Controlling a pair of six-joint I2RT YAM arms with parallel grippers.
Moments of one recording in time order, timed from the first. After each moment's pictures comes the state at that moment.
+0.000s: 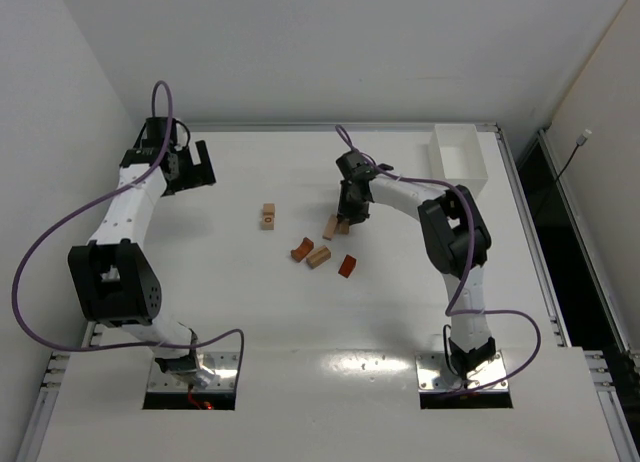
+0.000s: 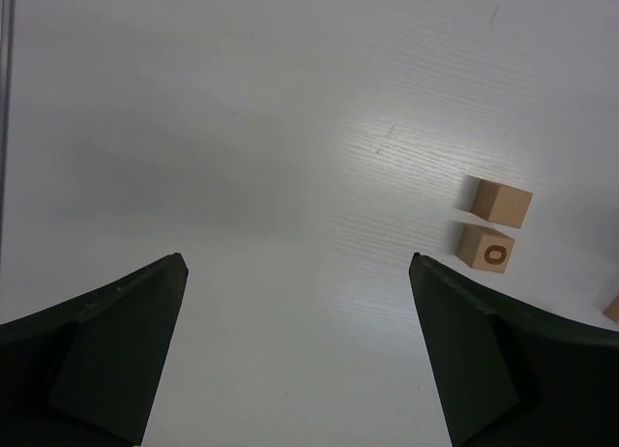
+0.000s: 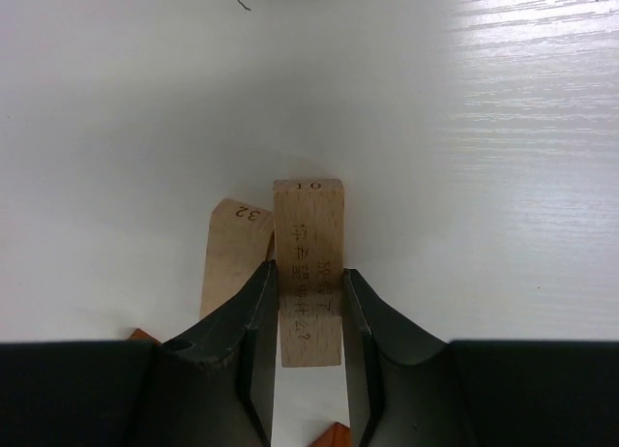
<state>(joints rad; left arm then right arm) 0.08 1.58 1.42 -0.72 -0.06 -0.21 0.50 2.14 1.52 -0.52 0.05 0.63</state>
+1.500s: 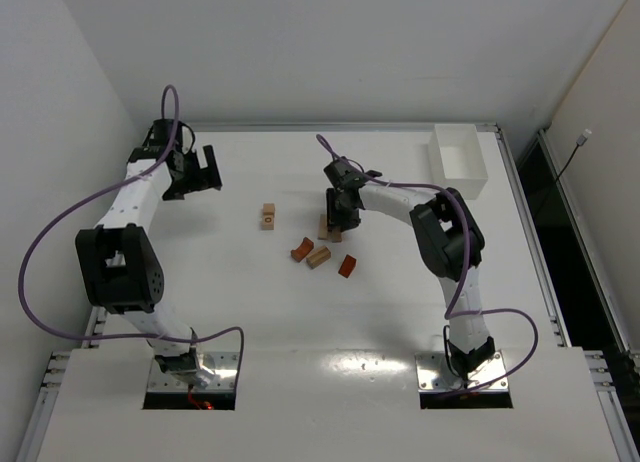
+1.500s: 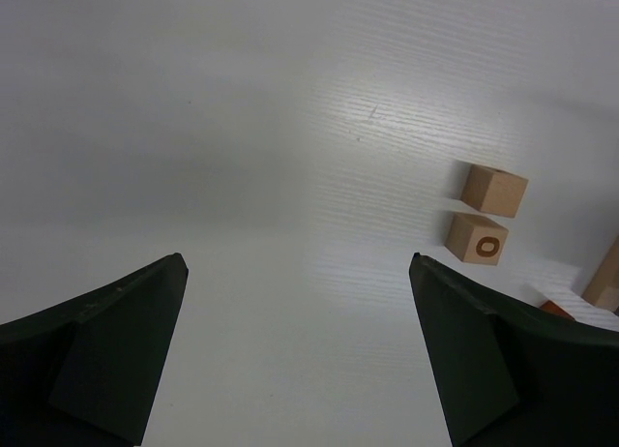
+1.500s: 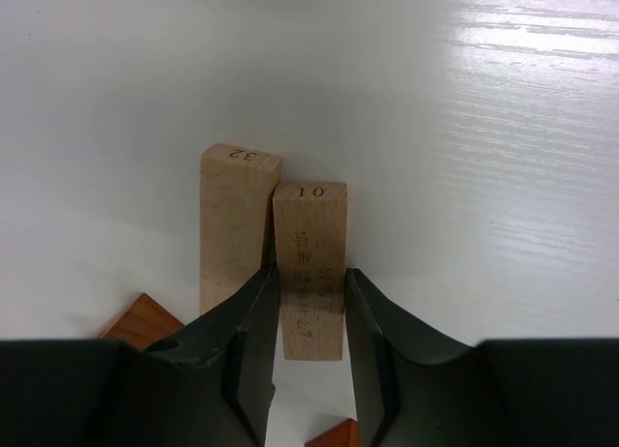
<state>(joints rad) 0.08 1.67 1.43 -0.72 0.02 -0.21 0.57 2.15 1.51 -0.50 0.03 0.52</state>
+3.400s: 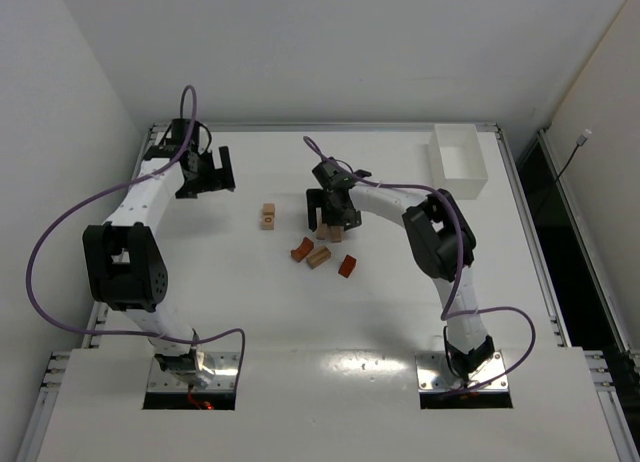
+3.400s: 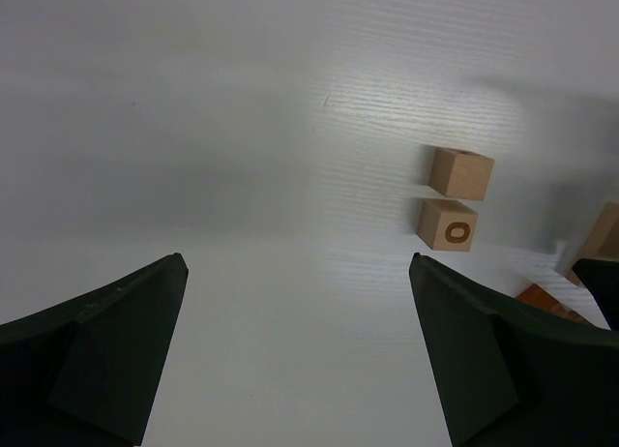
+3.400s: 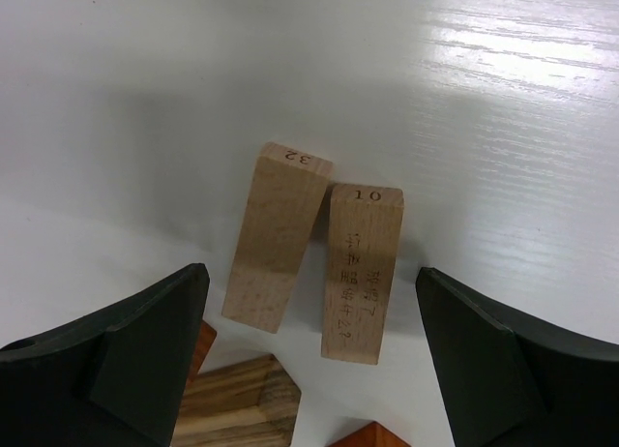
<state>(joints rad) 0.00 1.69 1.43 -0.72 0.00 -0.21 0.62 2.19 1.59 -0.54 0.07 0.51</state>
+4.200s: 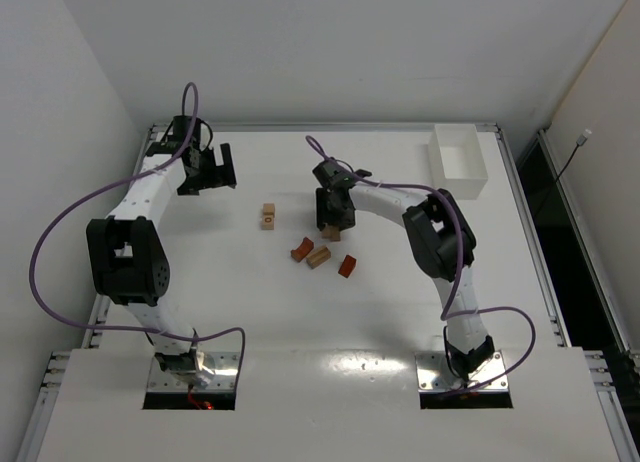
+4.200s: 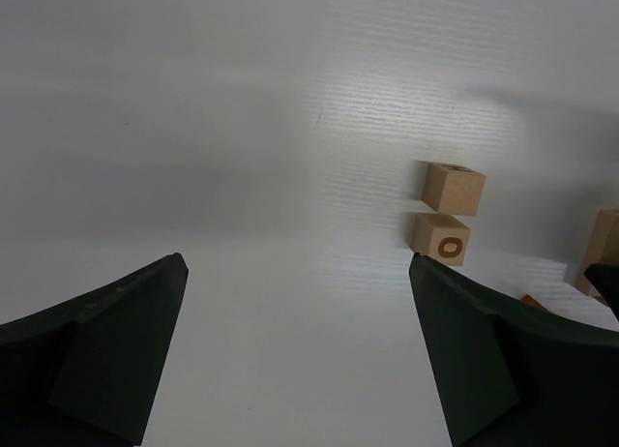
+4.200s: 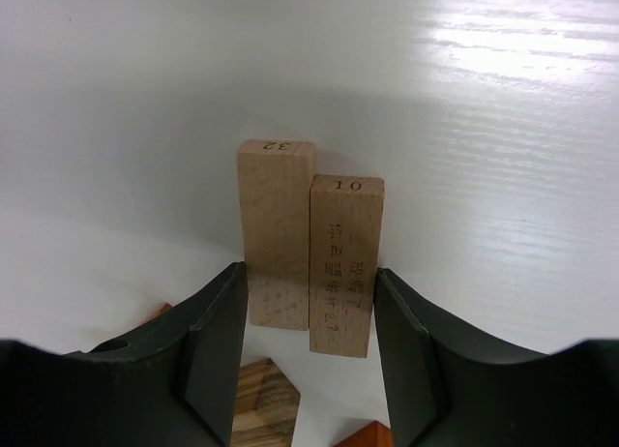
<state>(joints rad) 0.00 1.73 1.48 -0.71 0.02 -0.21 0.61 2.19 1.59 -0.56 0.10 0.55</state>
